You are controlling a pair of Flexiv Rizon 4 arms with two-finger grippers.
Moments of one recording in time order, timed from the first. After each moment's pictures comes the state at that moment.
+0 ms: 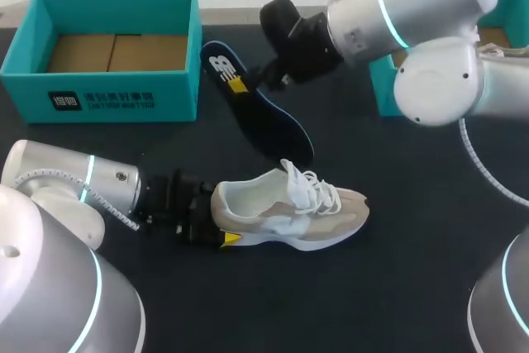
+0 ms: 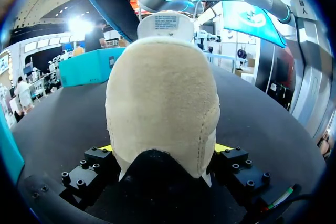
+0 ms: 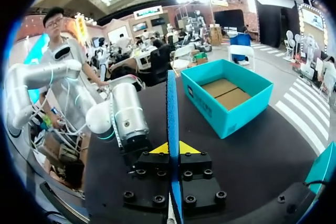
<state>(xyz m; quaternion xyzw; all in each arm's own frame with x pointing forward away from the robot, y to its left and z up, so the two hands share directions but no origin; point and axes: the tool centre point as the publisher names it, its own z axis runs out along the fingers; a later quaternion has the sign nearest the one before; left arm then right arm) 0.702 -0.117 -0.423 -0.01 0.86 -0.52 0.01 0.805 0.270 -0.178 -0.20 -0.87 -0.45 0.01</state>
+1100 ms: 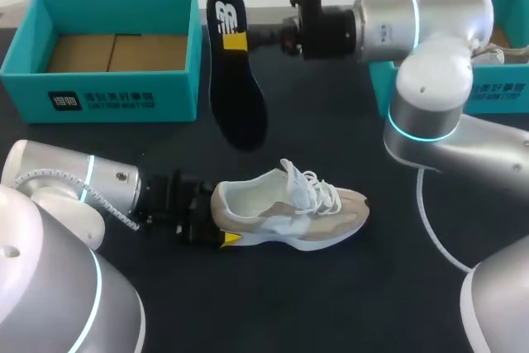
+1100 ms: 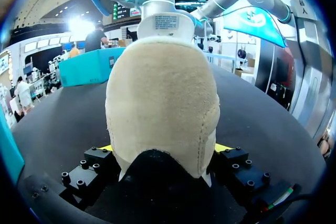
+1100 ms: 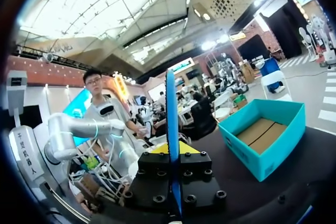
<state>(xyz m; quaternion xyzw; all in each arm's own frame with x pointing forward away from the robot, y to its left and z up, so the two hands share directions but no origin) 0.702 -0.117 -0.423 -0.01 0.86 -0.52 0.01 0.825 0.284 -0.109 -0.16 -0.70 -0.67 0.18</state>
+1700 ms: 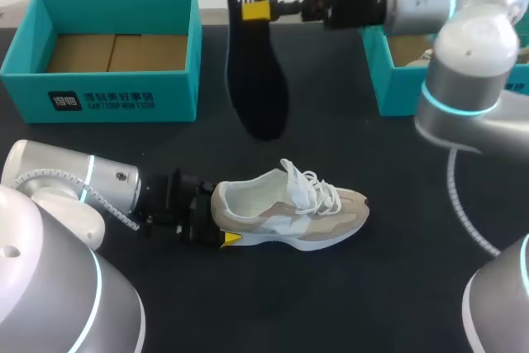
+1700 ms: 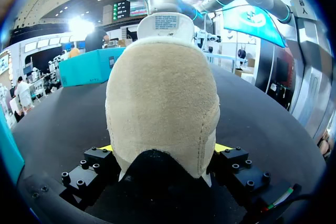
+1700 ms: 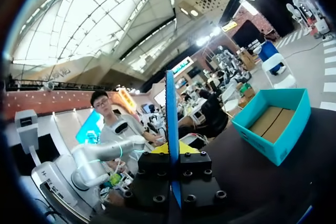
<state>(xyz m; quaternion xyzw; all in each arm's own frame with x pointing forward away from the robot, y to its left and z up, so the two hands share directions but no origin) 0.702 -0.117 -0.423 -0.01 0.86 -0.52 0.01 0.801 0.248 -0.034 -0.21 -0.67 -0.65 0.27</state>
